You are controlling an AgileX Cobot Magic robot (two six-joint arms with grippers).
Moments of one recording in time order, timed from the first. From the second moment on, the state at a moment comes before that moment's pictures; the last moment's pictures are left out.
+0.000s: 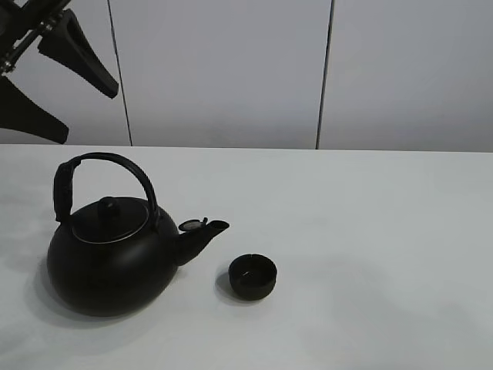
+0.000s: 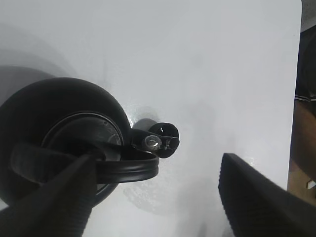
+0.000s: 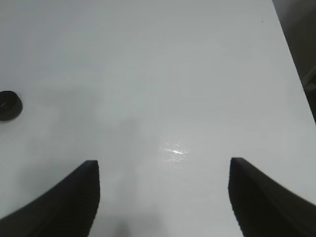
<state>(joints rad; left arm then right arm) -0.13 1.58 -1.10 -0.84 0.87 0.25 -0.08 0.04 -0.47 0.03 1.09 -0.09</state>
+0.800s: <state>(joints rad) -0.13 1.58 -1.10 -0.84 0.81 0.25 -0.08 0.04 -0.47 0.03 1.08 -0.08</state>
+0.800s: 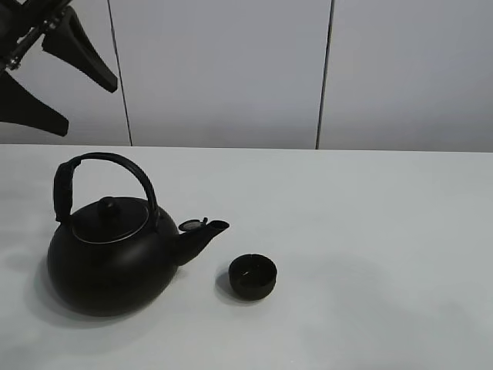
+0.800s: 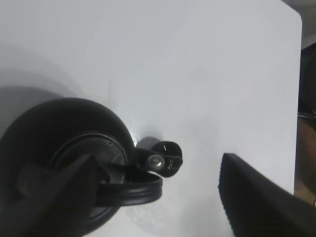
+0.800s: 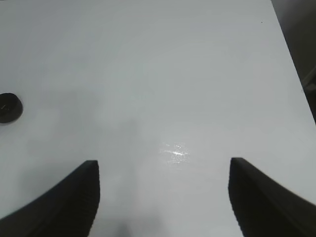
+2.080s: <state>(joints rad) -0.13 1.58 -1.14 -0.84 0.63 0.40 -0.08 0.04 -0.47 0.03 1.08 -0.08</state>
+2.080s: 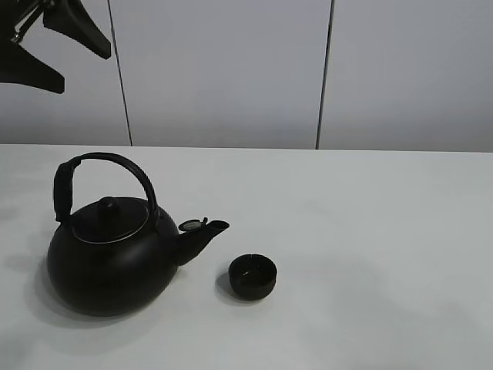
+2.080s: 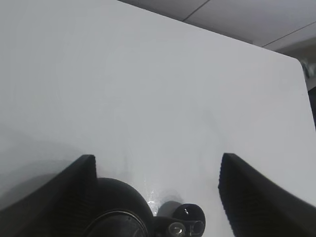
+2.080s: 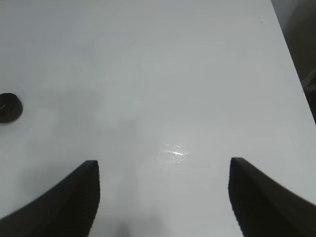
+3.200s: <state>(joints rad) -0.35 1.01 -0.47 0.09 -0.30 -0.09 -0.08 0.04 -0.47 0.03 1.08 -0.08</state>
